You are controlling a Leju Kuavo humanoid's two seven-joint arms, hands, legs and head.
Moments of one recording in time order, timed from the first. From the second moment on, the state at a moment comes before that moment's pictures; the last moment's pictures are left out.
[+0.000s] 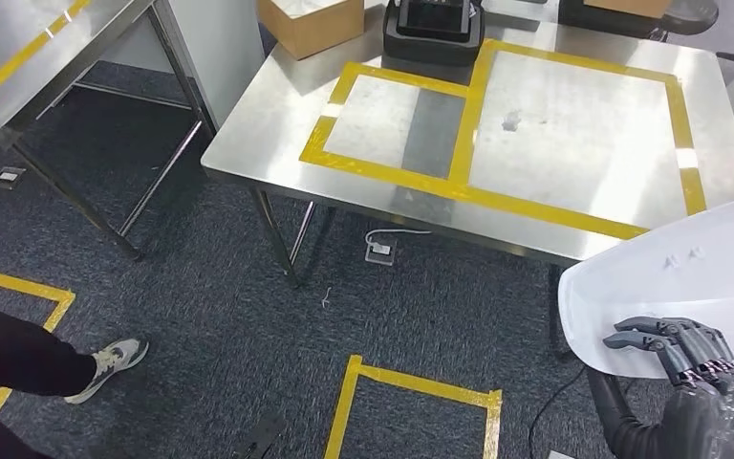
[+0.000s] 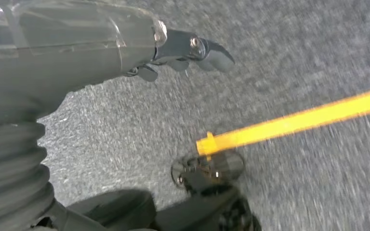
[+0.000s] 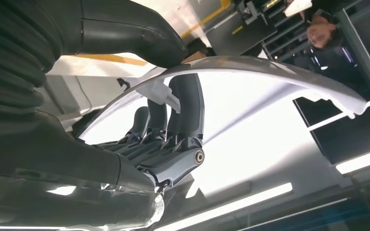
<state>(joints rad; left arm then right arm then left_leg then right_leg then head) -0.14 0.04 -1.05 -0.22 0.78 0.27 -0.36 -0.05 -0.44 0.56 -2.15 0.95 -0.65 0.15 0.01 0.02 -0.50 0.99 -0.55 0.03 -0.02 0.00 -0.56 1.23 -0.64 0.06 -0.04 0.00</state>
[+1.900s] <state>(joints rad) -0.16 -0.01 -1.05 -0.23 0.77 0.28 -0.41 -0.20 -0.37 0.71 -2.05 0.83 -0.47 0.08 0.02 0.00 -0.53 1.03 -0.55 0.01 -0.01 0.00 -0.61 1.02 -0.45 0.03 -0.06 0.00</state>
